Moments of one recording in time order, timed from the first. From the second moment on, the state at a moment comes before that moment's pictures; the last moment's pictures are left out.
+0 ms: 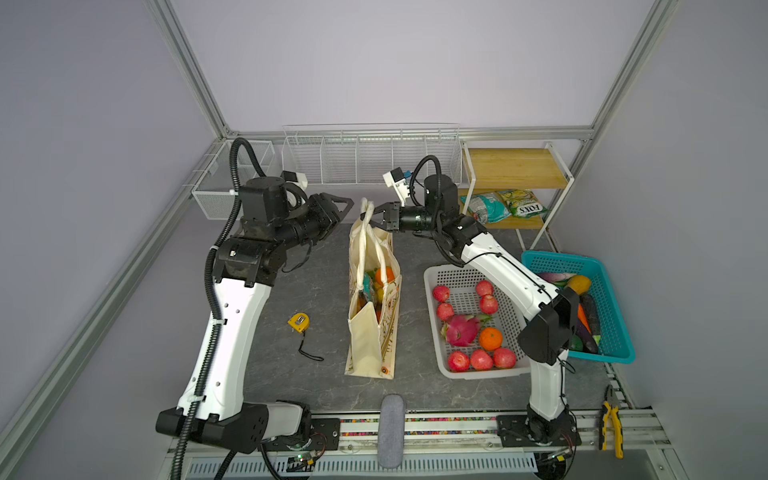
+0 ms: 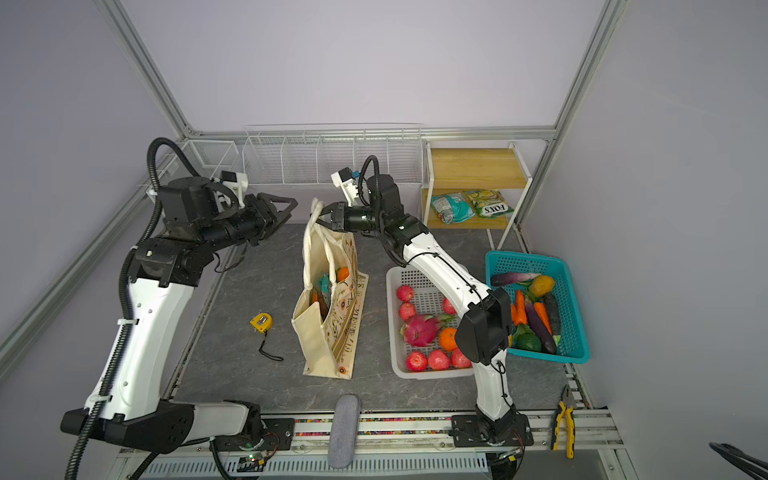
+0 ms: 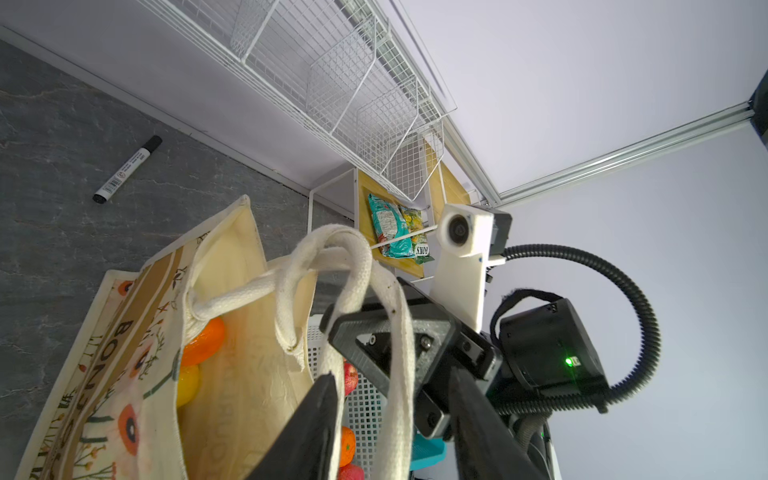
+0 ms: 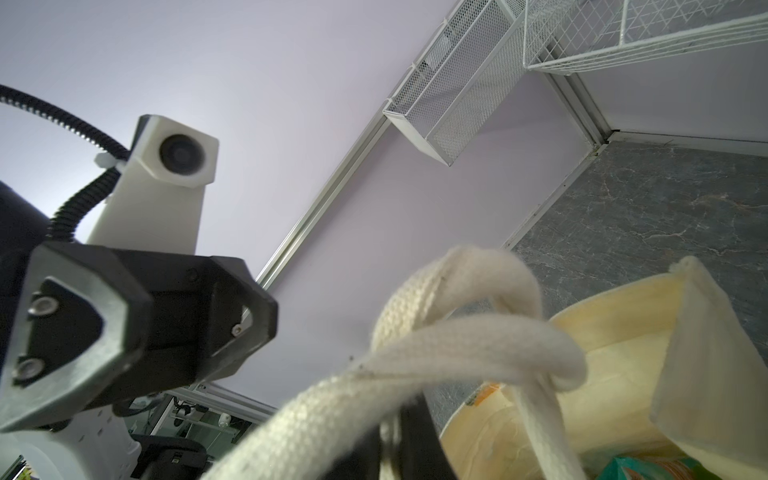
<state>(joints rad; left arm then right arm) -0.24 1.36 1.79 -0.76 0.47 -0.89 0.66 2.00 2.05 -0.17 -0.78 0.76</state>
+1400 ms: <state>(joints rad) -0.24 1.42 1.70 -0.75 0.53 -0.83 0.73 2.00 2.07 -0.29 -0.88 0.59</state>
